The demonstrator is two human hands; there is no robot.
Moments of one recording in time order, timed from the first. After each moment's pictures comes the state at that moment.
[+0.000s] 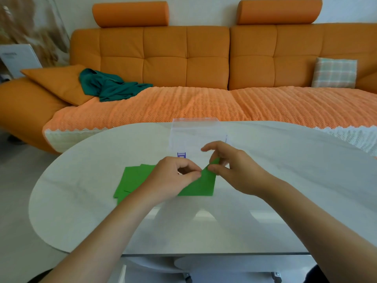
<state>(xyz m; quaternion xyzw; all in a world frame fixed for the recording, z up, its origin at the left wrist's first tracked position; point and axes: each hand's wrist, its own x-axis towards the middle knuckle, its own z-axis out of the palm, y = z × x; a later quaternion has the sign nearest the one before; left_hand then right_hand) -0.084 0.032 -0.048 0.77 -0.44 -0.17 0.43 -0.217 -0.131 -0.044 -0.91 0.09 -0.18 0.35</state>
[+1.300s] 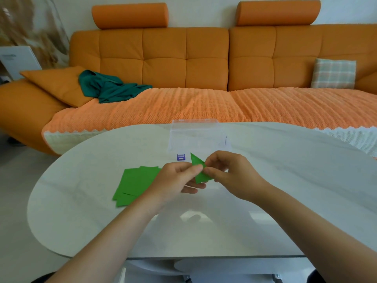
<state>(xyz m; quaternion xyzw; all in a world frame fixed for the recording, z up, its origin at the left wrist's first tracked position) -0.095 0.026 -0.052 0.67 -0.30 -0.36 0.57 -0.212 -0.120 -0.053 -0.87 0.16 -0.21 0.42</state>
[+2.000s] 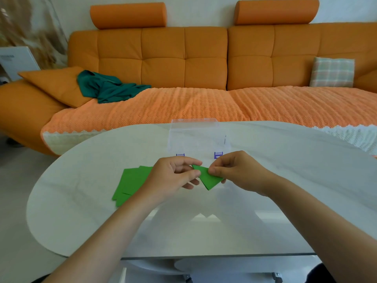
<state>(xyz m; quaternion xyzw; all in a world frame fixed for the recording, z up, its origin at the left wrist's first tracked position) -0.086 0.031 -0.052 0.68 -0.38 -0.26 0.57 -0.219 -0.134 -0.038 -0.85 0.21 -0.10 0.48</state>
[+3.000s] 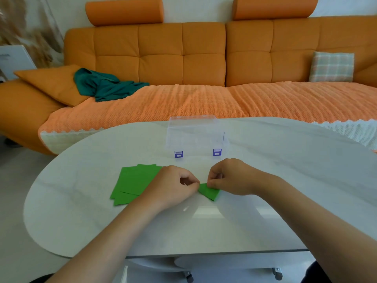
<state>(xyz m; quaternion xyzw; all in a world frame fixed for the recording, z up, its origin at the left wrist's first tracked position) -0.088 0.028 -0.071 0.81 -0.45 -0.16 0.34 -0.210 -0.137 -0.054 -0.95 0.19 0.04 0.24</state>
